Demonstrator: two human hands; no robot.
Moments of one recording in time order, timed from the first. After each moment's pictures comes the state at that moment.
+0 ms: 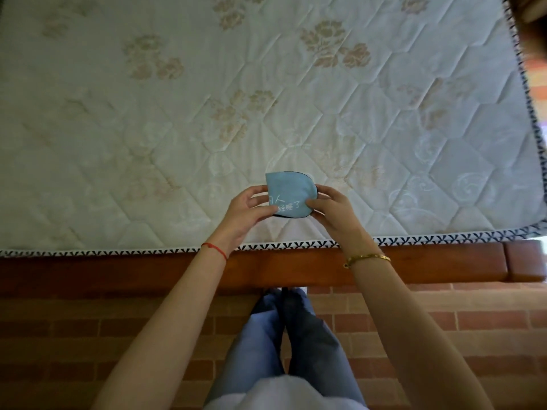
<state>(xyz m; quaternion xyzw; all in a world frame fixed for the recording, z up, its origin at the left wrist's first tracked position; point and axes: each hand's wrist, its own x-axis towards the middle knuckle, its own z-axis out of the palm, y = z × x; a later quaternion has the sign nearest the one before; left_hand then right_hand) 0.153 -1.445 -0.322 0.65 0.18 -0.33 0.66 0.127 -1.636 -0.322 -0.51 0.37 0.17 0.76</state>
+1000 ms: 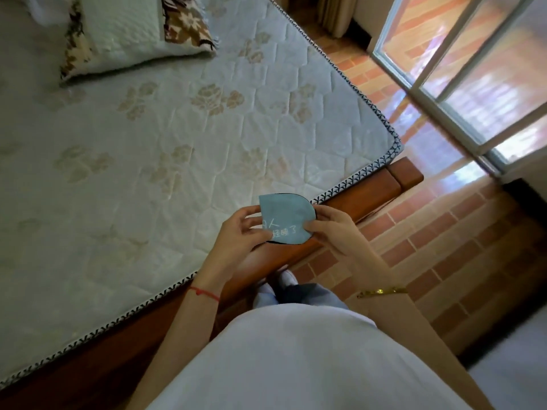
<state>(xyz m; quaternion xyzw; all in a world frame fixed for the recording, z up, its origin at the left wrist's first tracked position) 0.006 -1.473 -0.139 0.73 -0.08 -0.41 0.55 -0.102 -1.642 -0.138 -0.53 0.41 0.00 0.74</state>
